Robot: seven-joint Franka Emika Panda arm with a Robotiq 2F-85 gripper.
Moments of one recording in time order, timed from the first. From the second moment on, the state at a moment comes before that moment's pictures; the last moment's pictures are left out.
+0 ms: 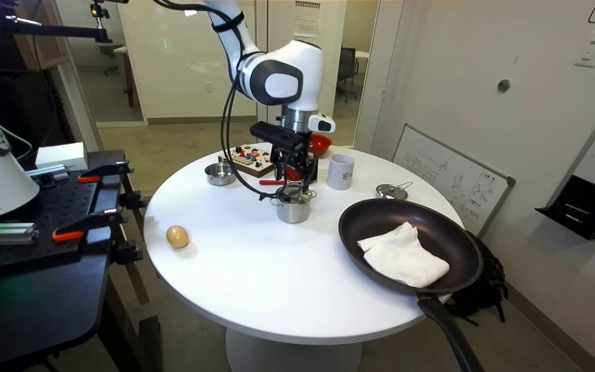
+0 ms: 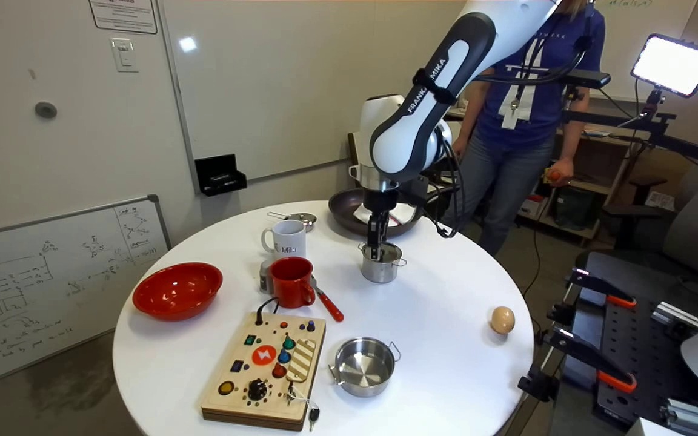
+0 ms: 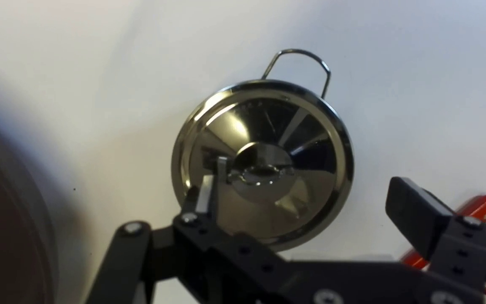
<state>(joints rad) -0.12 0.74 0.06 -1.94 -0.14 2.62 -0.36</state>
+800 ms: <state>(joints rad) -0.14 0.77 0.07 -1.90 -0.14 2.59 -0.36</state>
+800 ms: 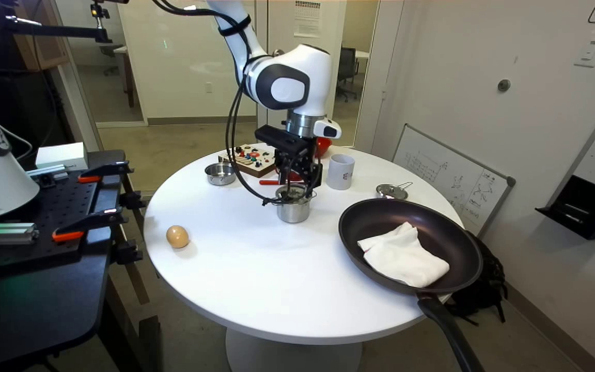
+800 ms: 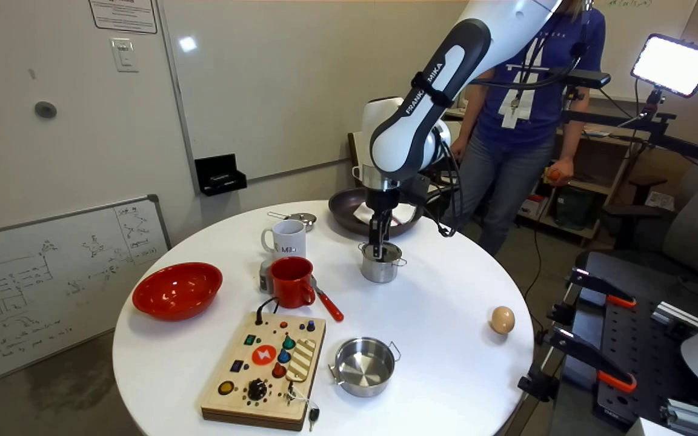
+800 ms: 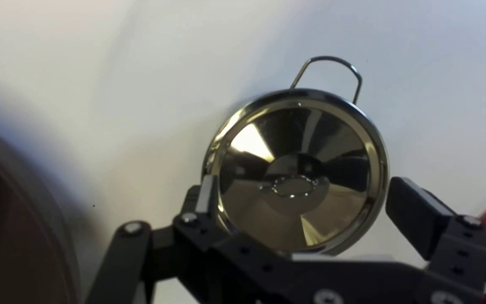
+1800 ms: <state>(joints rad) -0.14 0.80 0.07 -1.84 -0.14 2.52 -0.35</state>
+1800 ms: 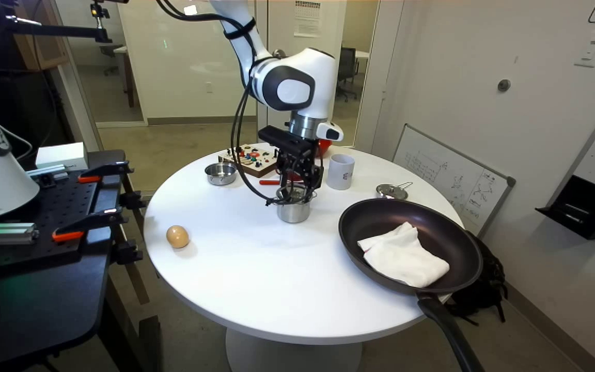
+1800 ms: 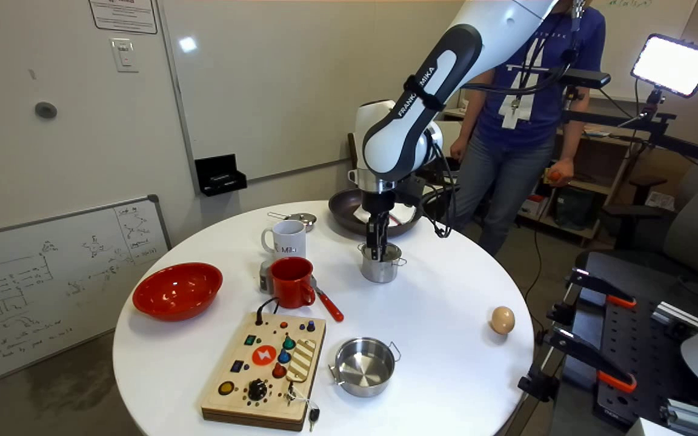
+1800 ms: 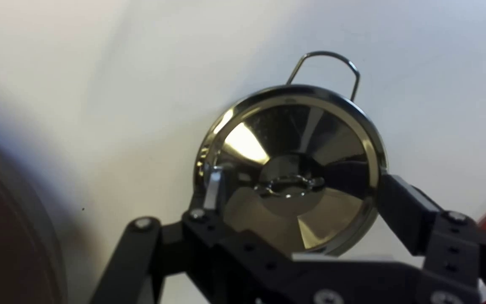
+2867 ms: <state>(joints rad) -0.13 0.81 0.06 -1.79 -0.14 2.45 -0.35</state>
